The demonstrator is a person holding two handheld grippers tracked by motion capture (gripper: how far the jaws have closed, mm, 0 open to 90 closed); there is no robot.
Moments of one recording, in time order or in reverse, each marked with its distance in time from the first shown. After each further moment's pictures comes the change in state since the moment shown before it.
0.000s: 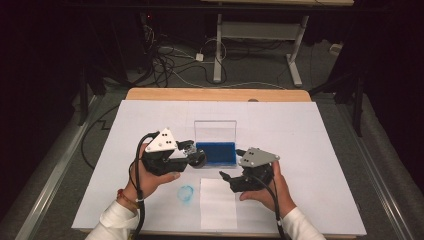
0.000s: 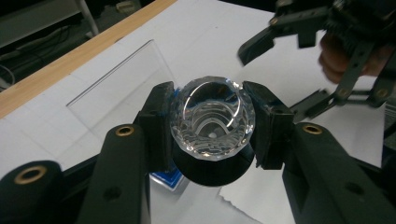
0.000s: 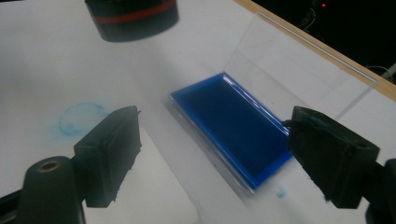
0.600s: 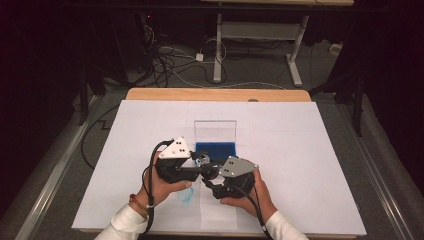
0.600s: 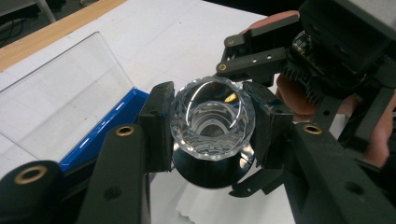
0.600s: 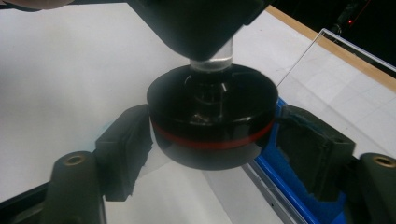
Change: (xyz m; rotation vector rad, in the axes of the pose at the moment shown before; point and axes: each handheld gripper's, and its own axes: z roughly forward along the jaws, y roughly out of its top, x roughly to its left) left arm -0.018 -0.006 0.026 0.002 -0.116 -0.021; right arm 0.035 0.003 0.027 -0.039 0.057 -0.045
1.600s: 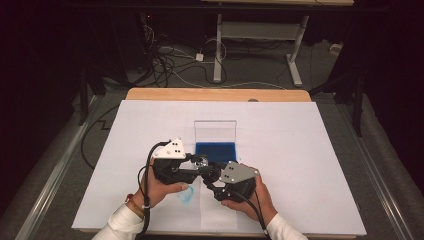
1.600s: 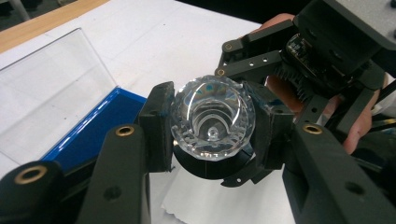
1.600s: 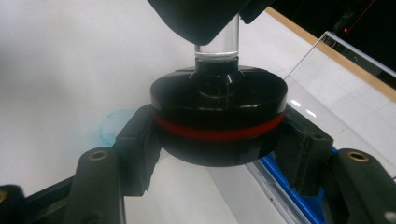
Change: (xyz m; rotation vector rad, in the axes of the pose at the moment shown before) left arm 0.006 -0.008 -0.005 -0.026 -0.089 -0.027; right arm 0.008 -0.004 -0.005 -0.007 -0.013 -0.049
